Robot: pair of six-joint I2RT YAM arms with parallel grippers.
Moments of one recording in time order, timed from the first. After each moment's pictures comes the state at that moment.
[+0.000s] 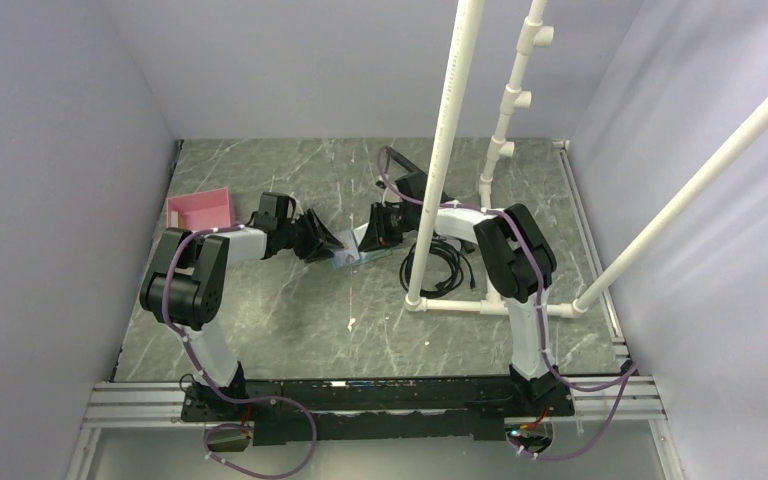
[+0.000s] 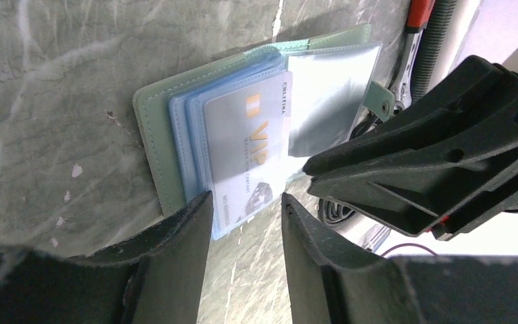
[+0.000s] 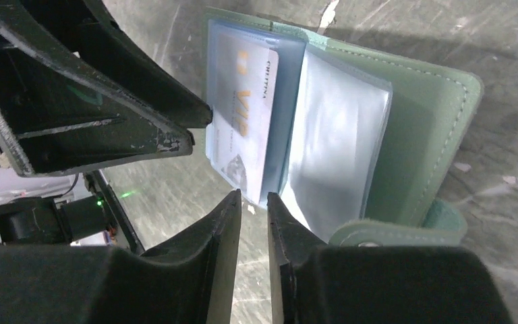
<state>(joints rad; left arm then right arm) -0.23 1.79 0.89 0.07 0.54 -0.80 0.52 2.10 1.36 -0.10 -0.67 0.50</state>
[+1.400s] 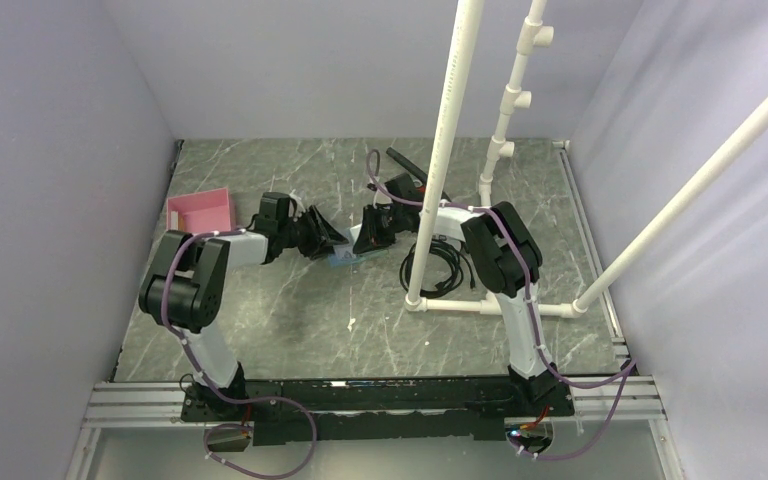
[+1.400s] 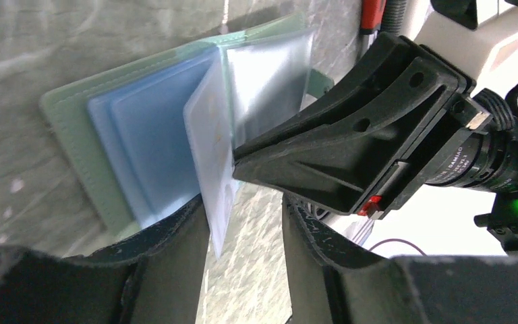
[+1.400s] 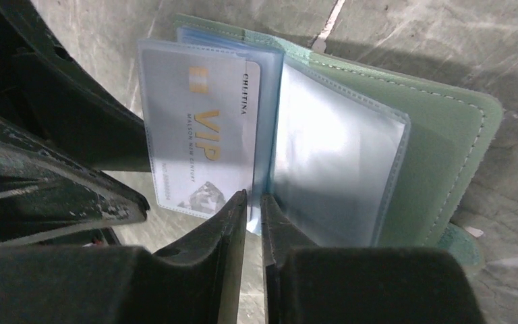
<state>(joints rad) -0.24 1.76 0.84 0.19 0.56 -0.86 0.56 2.21 1.47 -0.14 -0.63 0.49</state>
